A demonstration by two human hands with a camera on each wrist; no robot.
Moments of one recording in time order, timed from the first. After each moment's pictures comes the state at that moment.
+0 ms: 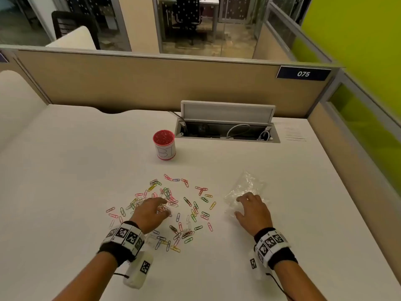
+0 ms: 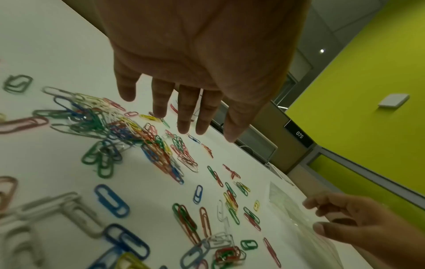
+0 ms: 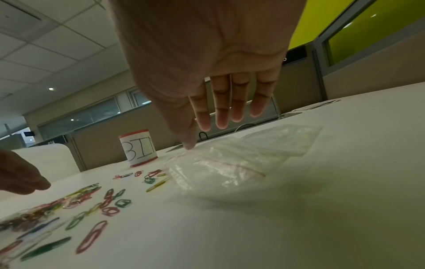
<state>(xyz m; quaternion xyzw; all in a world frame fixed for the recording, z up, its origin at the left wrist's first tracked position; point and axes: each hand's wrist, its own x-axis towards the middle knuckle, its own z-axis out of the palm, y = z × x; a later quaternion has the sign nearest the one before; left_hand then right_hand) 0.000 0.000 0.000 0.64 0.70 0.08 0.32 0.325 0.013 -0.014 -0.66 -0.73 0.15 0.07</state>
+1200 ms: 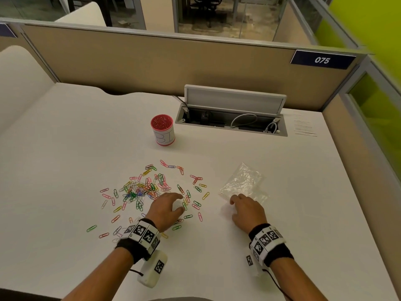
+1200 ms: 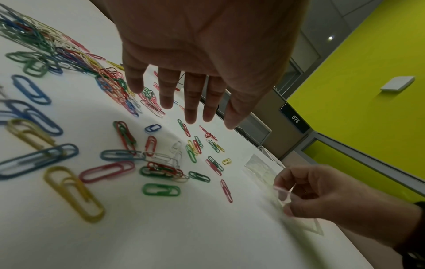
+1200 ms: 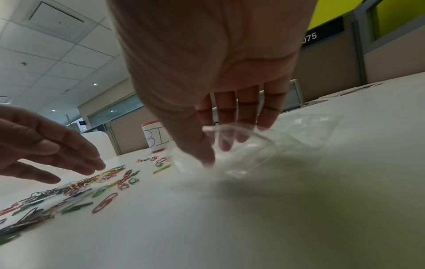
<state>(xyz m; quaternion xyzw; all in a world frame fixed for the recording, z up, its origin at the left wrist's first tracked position) 0.077 -0.018 -0.017 0.64 0.69 0.11 0.33 0.340 0.018 -0.011 -0.61 -0.77 0.19 -0.04</state>
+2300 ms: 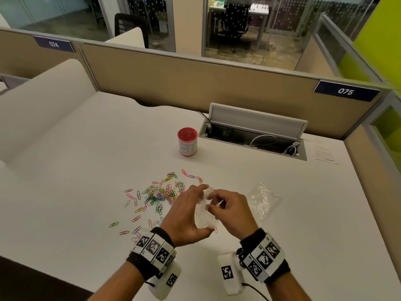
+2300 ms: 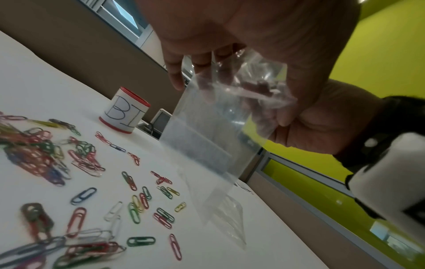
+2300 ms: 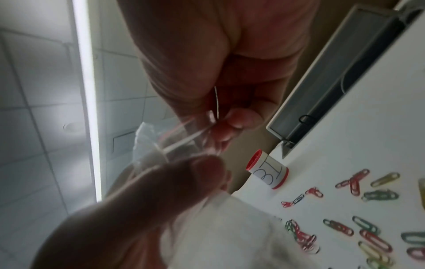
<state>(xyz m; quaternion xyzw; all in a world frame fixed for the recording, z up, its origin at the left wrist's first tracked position) 0.089 -0.051 0.057 0.73 0.56 0.32 0.22 0.249 -0.006 0.092 -0.49 -0.70 0.43 0.27</state>
